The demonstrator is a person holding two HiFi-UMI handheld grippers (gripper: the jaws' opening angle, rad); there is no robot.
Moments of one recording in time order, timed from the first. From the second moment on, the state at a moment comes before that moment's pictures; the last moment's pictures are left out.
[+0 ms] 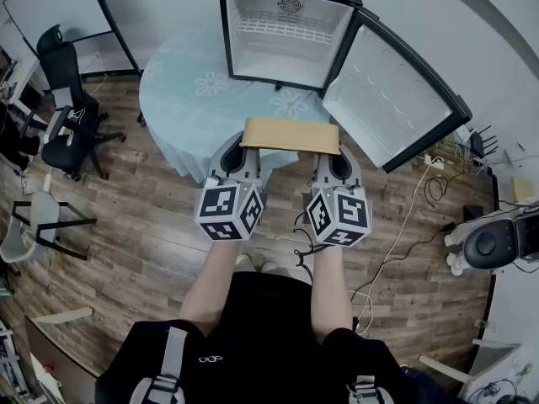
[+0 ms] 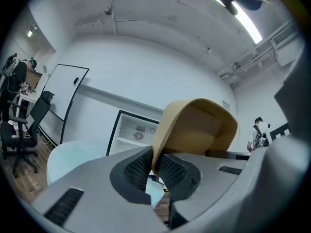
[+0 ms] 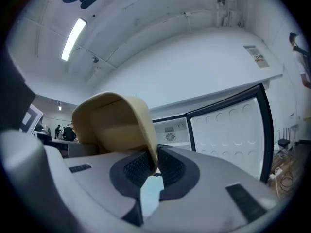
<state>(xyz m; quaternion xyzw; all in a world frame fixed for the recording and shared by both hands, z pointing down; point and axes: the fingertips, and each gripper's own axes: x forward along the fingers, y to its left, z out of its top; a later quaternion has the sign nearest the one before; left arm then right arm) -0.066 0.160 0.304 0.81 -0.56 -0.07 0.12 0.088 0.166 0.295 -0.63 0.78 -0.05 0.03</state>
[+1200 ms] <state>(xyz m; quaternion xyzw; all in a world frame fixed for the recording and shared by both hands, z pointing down) -0.112 0.140 0.349 0.81 -0.55 -0.05 0.18 0.040 0.150 0.338 -0.64 0.76 -0.08 -0.02</state>
